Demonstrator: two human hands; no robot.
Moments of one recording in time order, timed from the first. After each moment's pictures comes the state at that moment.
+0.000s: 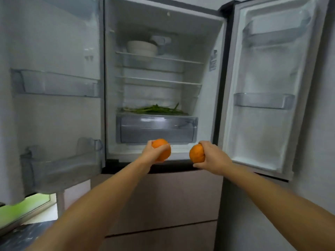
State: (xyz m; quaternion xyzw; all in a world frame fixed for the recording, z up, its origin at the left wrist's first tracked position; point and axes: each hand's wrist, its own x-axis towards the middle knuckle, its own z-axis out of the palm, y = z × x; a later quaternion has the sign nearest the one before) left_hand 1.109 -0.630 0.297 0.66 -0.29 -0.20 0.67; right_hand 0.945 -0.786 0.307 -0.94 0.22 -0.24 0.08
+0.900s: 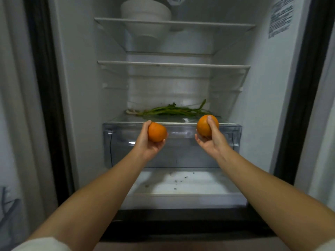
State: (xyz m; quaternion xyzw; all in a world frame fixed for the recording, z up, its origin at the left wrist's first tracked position) left_hand 1.359 -0.802 0.340 0.35 -0.11 -0.33 0.87; right_hand 1.258 -0.976 0.351 -0.37 0.12 -0.31 0.87
